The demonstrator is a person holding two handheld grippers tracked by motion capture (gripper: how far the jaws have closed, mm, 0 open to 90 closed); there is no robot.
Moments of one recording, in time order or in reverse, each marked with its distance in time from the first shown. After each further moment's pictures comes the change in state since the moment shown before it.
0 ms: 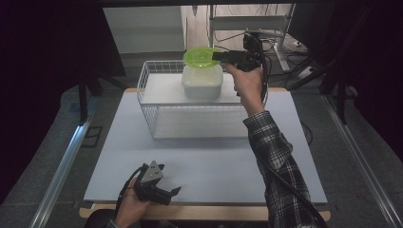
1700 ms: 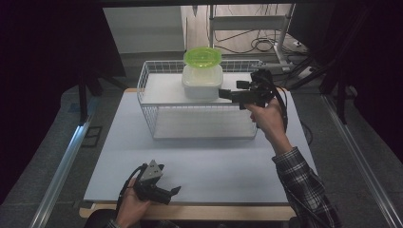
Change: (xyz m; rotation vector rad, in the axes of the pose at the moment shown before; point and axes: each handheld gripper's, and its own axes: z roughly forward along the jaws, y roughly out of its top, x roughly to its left) left arm 0.001 0.001 0.000 -0.003 -0.010 -0.041; right arm -0.013 -0.073 -0.050 0.055 0.049 -0.377
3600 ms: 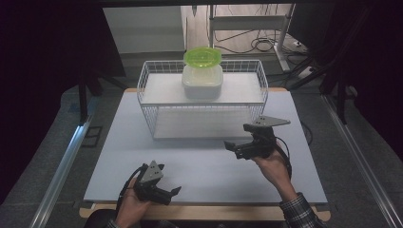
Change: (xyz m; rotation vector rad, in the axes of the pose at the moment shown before) left arm -0.002 0.000 -0.001 -0.007 0.013 0.030; right arm 0.018 -0.129 -0.017 0.076 -0.059 -0.137
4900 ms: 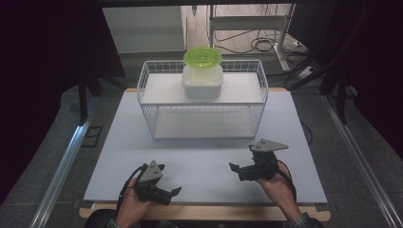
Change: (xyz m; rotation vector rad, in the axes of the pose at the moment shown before) left arm 0.001 -0.001 0.001 -0.010 -0.031 -0.014; right arm 0.008 -0.067 -0.002 0.093 -0.078 -0.024
